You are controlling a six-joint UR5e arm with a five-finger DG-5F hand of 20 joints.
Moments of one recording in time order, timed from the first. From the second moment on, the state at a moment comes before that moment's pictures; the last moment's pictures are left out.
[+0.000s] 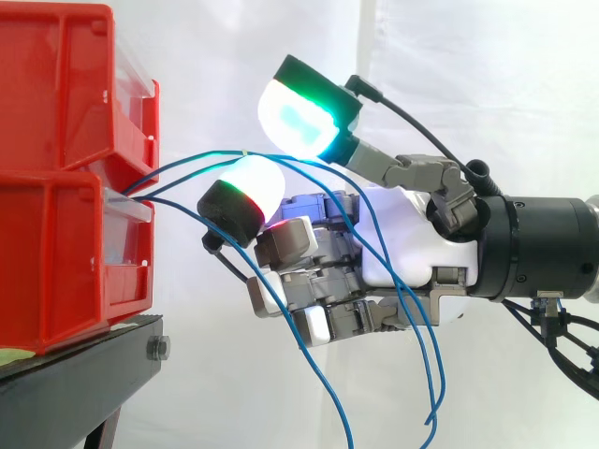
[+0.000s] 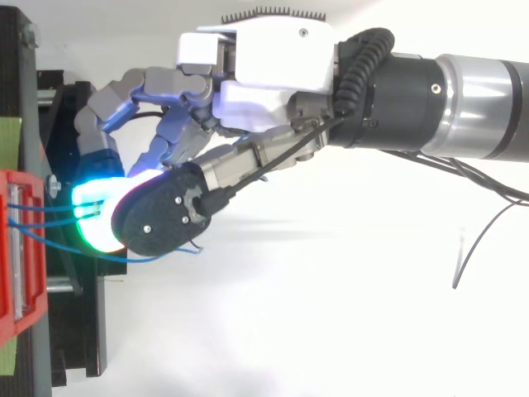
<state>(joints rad) 0.05 -2.37 -1.06 -2.80 -1.50 0.08</state>
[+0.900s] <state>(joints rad) 0.05 -2.37 -1.05 -2.80 -1.50 0.08</state>
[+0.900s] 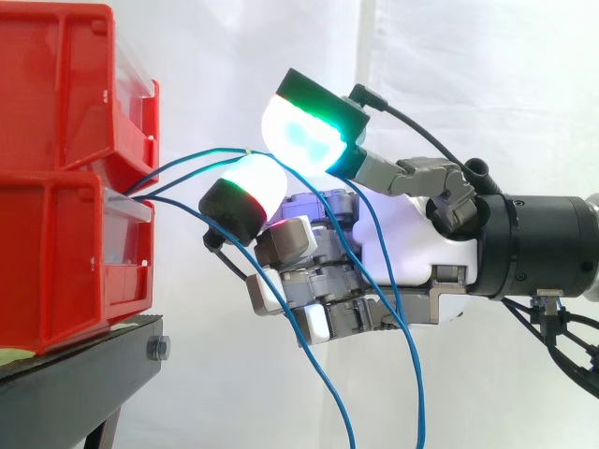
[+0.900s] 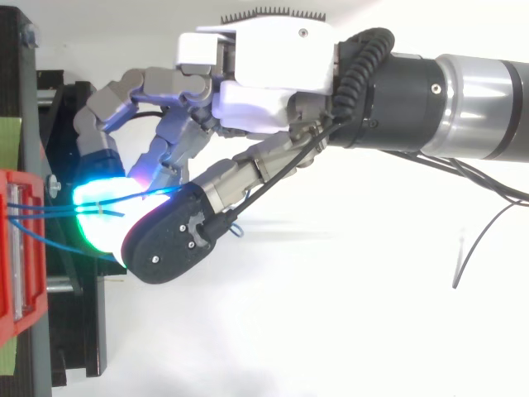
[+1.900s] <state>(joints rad) 0.05 -2.37 -1.05 -2.80 -1.50 0.08</state>
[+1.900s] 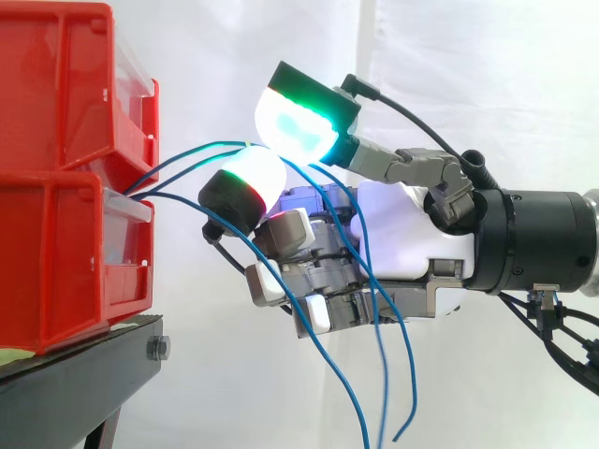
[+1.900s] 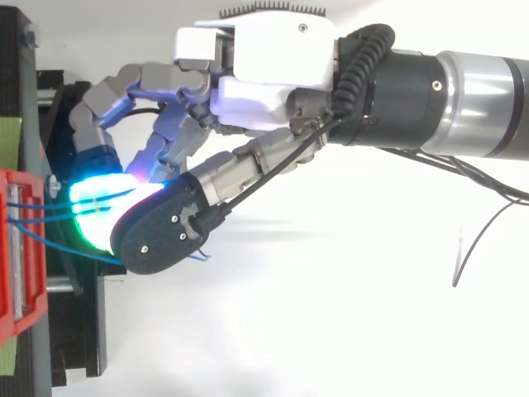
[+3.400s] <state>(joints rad) 0.05 -2.37 -1.05 -2.80 -1.50 0.08</state>
